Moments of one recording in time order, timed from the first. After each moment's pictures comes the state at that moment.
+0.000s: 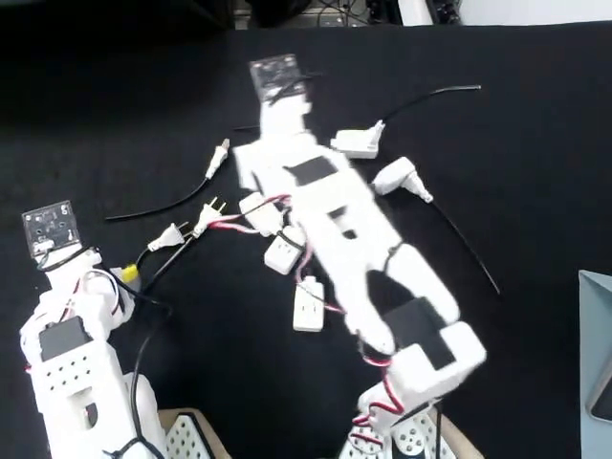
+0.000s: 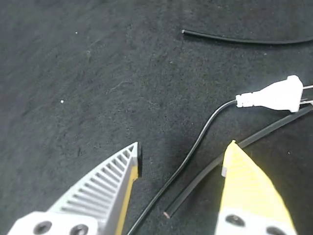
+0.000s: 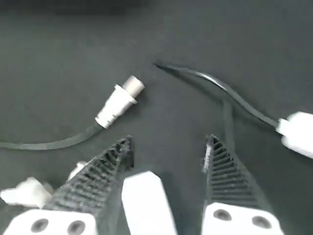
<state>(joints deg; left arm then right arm) -30.9 -66.7 78.8 49.5 -5.9 -27.8 9.5 13.9 30.6 -10.4</state>
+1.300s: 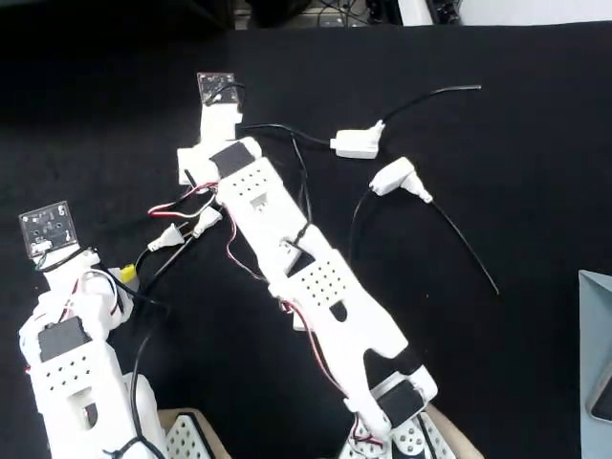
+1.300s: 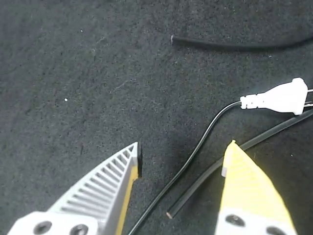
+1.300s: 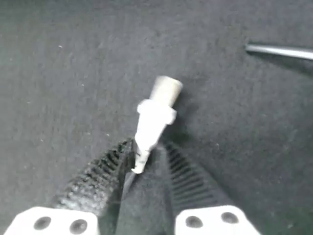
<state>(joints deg) -31.3 -66.7 78.8 49.5 -5.8 -35.0 79.2 -83.1 68.2 -27.2</state>
